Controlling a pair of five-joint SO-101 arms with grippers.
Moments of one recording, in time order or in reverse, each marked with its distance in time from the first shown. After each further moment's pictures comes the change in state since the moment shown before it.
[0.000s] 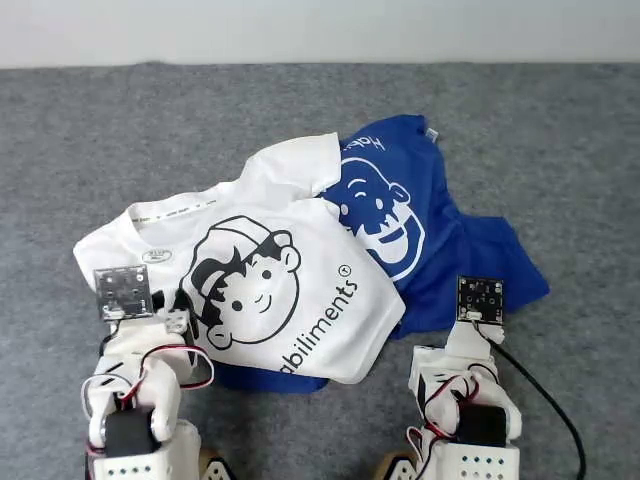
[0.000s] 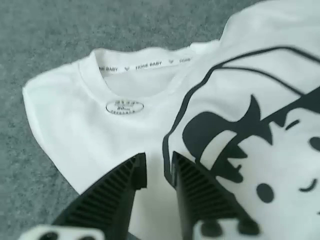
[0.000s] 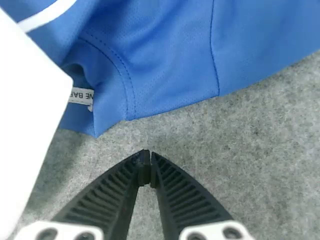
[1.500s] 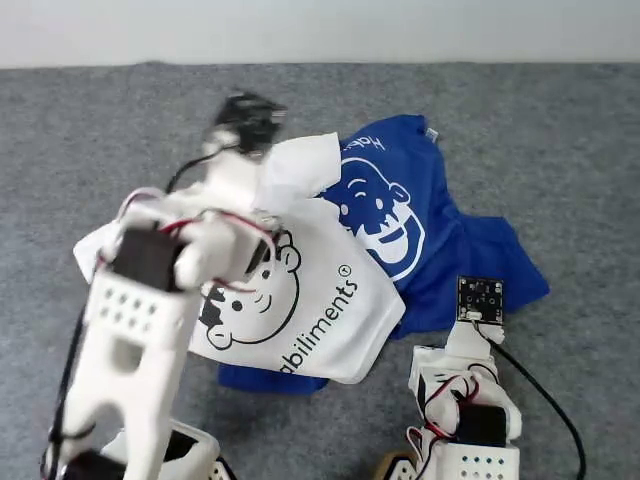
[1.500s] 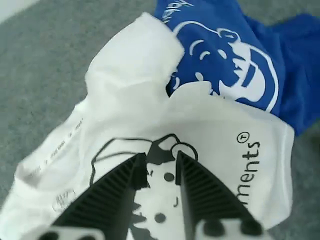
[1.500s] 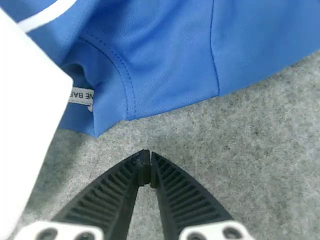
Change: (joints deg) left arm 27.3 79.3 -84.1 23.5 -13.5; right arm 0.0 0.0 0.0 0.0 0.0
